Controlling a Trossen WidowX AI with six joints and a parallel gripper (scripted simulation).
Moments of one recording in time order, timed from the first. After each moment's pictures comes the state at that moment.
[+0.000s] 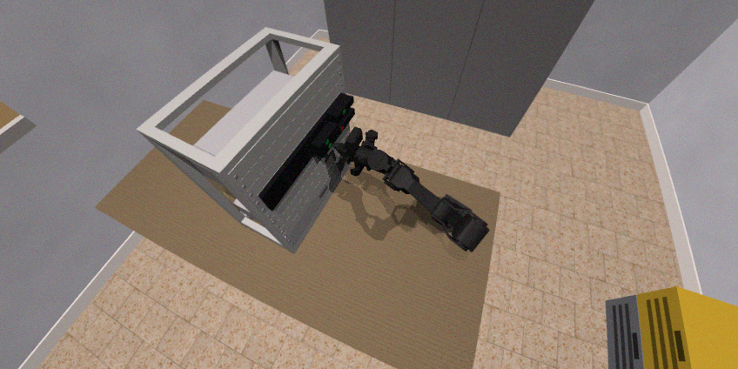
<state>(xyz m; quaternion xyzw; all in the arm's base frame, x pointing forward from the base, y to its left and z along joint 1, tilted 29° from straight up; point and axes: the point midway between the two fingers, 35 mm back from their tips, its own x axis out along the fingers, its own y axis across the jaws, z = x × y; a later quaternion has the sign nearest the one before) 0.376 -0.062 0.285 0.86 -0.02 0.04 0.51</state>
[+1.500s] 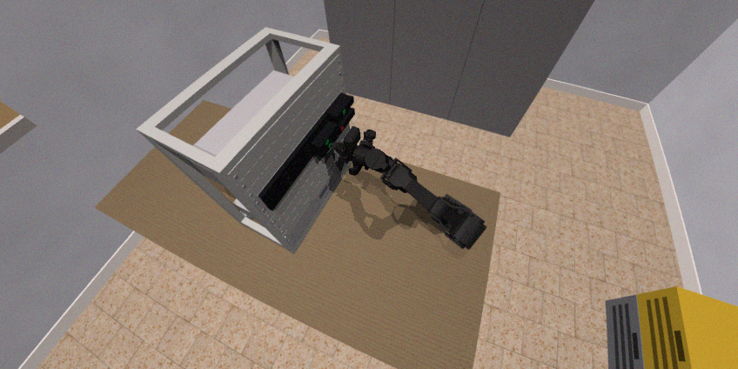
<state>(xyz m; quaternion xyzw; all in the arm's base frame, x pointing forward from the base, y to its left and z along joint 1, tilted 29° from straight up) 0.384 -0.062 0.282 0.86 -0.02 0.04 0.51</state>
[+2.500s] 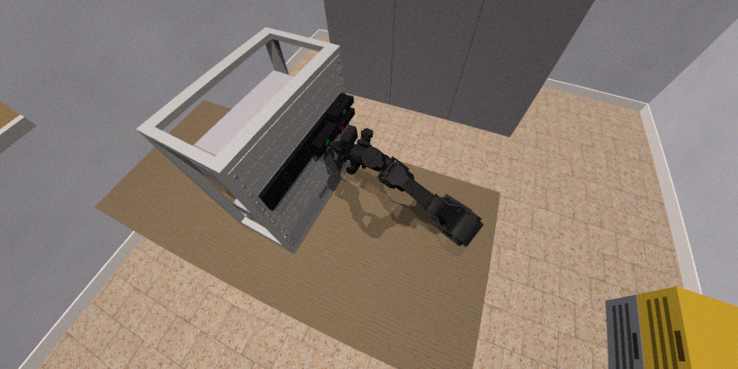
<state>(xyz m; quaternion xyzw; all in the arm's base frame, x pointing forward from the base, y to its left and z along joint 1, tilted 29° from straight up) 0.393 -0.062 0.283 0.86 -0.01 0.04 0.51</state>
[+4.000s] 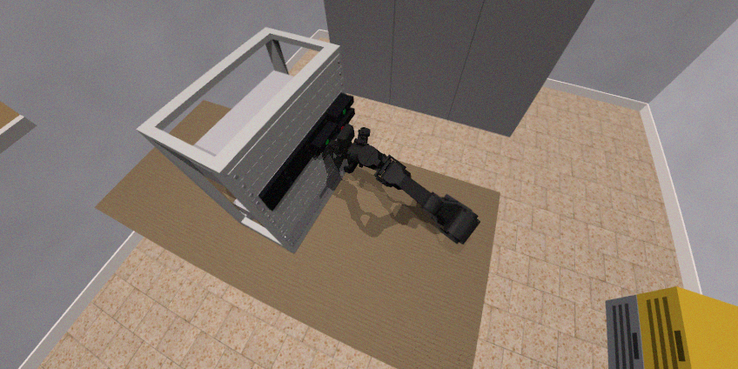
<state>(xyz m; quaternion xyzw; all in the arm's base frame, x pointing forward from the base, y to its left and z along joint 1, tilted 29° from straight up) 0.403 -0.062 0.285 0.86 -0.01 0.03 0.51</state>
